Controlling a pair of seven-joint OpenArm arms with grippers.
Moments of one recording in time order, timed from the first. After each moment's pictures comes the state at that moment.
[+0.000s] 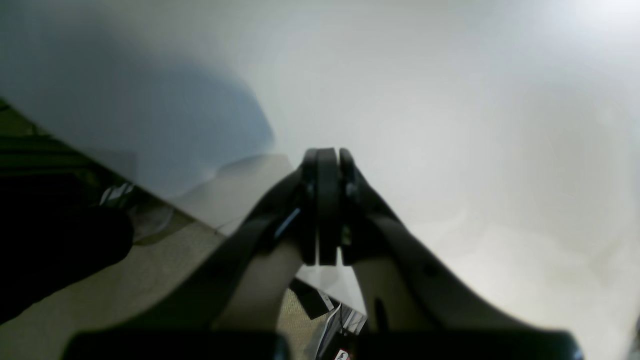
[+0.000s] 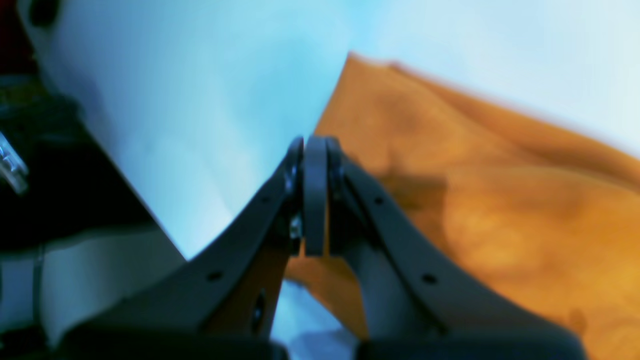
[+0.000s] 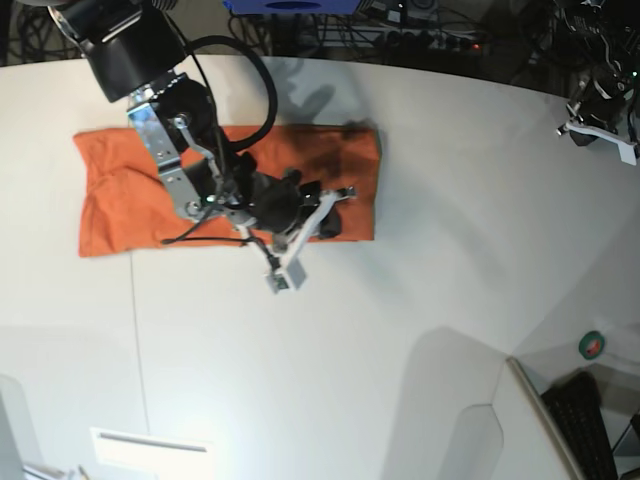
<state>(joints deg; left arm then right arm) 15.4 -13.3 -49.7 73.8 -21.1 -25.0 38.0 4.3 2.6 -25.2 76.1 35.5 6.2 -40.5</state>
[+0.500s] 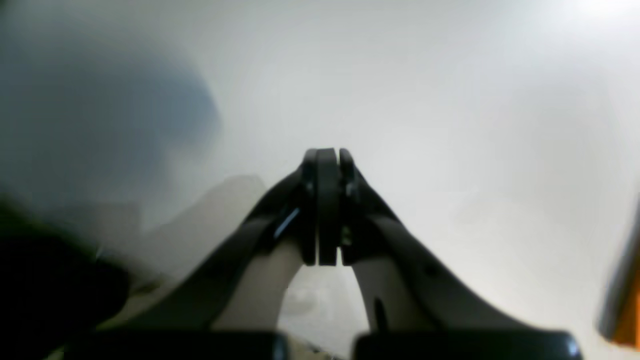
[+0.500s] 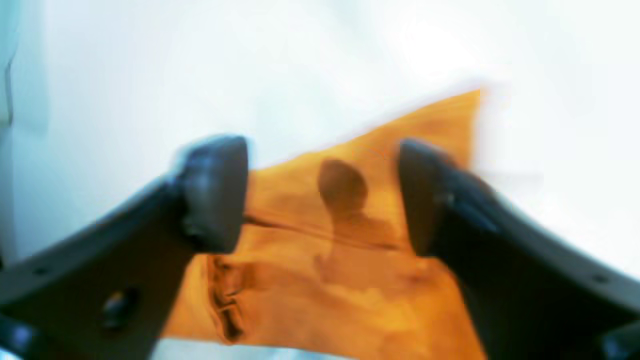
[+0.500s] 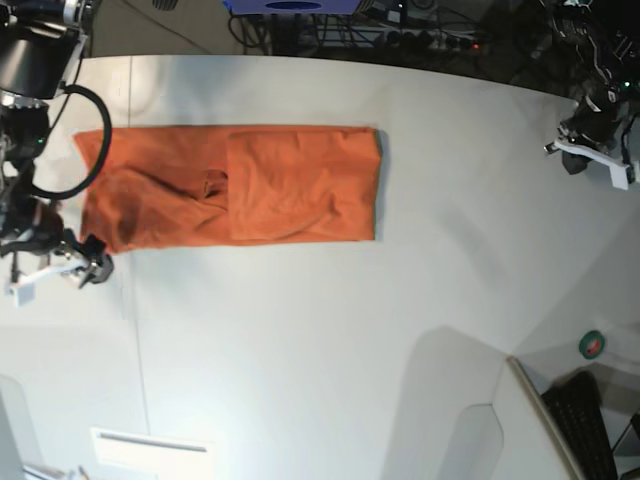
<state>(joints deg) 15.7 -10.0 -44.4 84.3 -20.8 -25.2 38.2 2.9 12.0 23.8 79.3 35.1 6.2 -57.9</state>
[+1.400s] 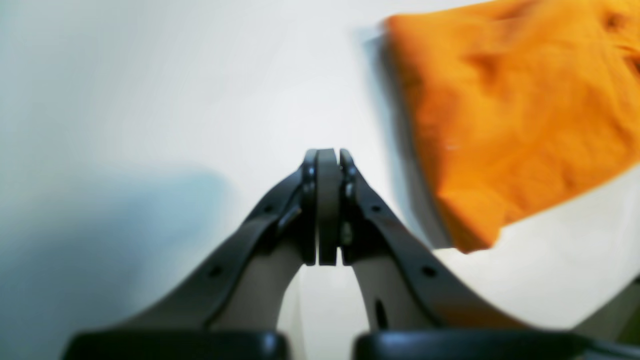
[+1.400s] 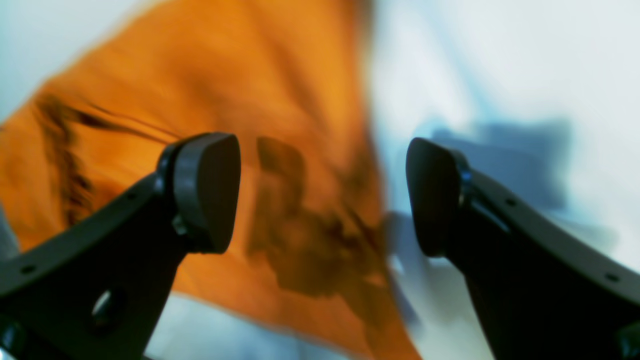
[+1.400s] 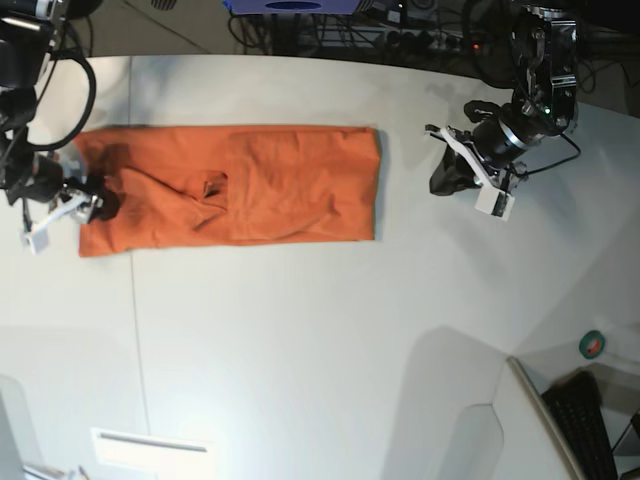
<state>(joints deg) 16.6 -16.6 -9.9 81.3 -20.9 -36.1 23.9 1.0 17.3 21.1 58.2 35.6 24.9 -49.9</state>
